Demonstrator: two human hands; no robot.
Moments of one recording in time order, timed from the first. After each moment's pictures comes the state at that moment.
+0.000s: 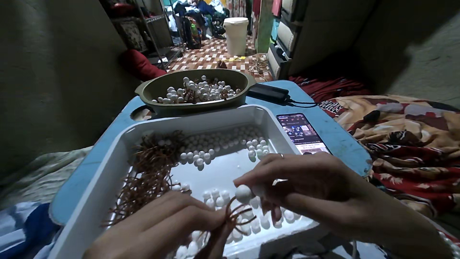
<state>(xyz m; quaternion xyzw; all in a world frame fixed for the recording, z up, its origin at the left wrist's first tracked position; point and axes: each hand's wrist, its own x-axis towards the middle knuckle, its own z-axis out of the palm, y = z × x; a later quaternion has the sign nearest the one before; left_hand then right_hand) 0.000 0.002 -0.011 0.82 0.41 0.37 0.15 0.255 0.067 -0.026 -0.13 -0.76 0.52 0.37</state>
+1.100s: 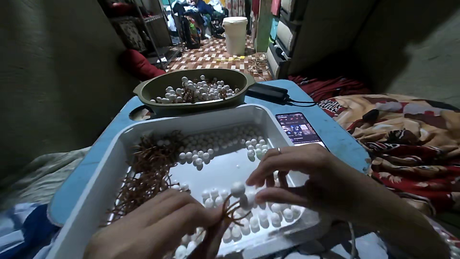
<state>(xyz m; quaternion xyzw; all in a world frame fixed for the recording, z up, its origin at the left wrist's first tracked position) -0.001 0.003 -0.009 0.83 0.44 0.33 0.13 0.261 0.078 -0.030 -0.22 -0.87 0.27 0.34</state>
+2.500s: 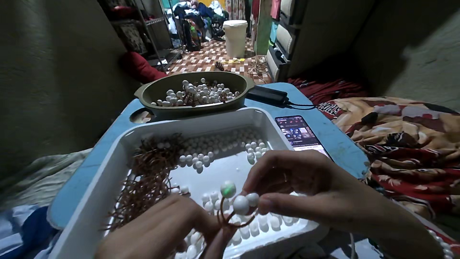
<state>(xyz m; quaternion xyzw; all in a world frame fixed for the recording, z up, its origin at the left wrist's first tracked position) 0.003 0.001 -0.010 0.82 0.43 0.35 0.16 0.251 0.071 -0.026 -0.13 -0.73 0.56 0.37</state>
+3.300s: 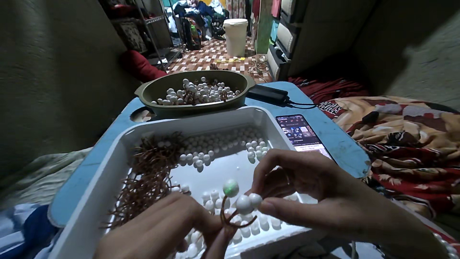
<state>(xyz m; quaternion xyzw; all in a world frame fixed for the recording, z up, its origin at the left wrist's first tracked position) 0.002 0.002 -0.011 0.82 0.42 0.36 0.17 0.252 0.067 -0.027 -0.14 -0.75 0.52 0.37</state>
